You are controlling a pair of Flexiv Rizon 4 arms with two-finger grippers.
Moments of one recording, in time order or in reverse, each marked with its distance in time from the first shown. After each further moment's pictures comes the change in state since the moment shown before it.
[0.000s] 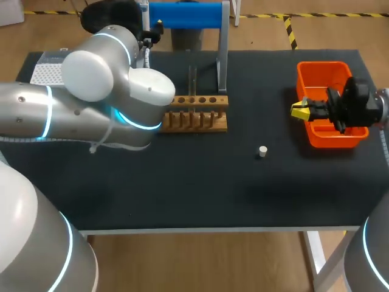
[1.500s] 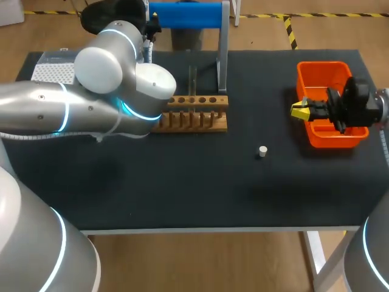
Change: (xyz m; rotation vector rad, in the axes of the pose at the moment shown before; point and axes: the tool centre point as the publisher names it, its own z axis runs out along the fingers) left arm -0.013 -0.002 0.061 0.042 -0.018 0.015; right arm 0.000 0.000 0.000 0.000 0.000 0.000
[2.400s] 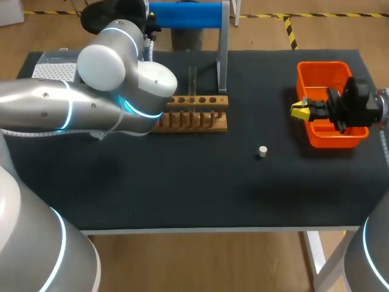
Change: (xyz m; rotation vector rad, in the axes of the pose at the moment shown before) left arm -0.005 0.005 0.010 -0.014 -0.022 -0.003; right arm 0.000 0.000 0.000 0.000 0.000 0.000
